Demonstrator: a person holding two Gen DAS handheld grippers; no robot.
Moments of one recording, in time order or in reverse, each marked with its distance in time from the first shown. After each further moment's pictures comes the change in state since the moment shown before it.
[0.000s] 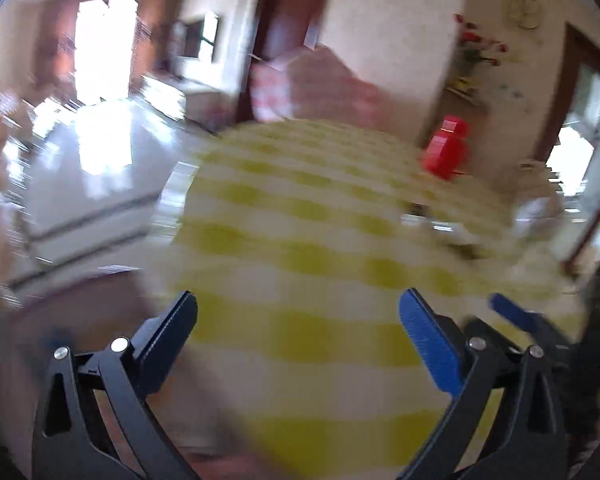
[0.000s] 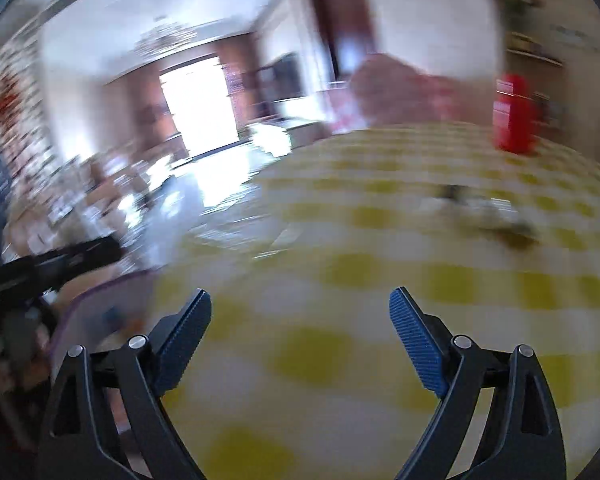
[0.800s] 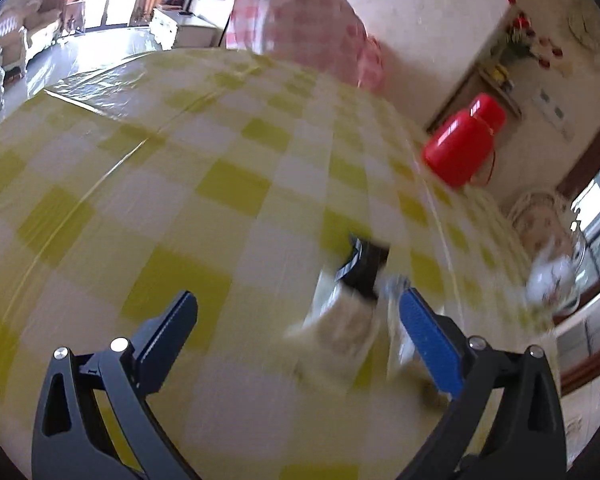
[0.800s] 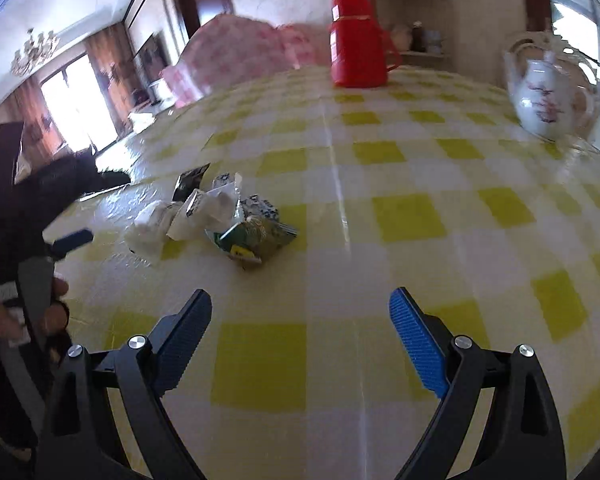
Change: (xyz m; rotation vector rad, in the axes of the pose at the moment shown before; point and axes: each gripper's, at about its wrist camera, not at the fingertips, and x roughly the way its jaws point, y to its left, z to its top) left arm 0.300 -0.144 0.090 -0.220 0.107 0.007; right arm 0.094 -0.247 0.039 0.183 0.183 -0.299
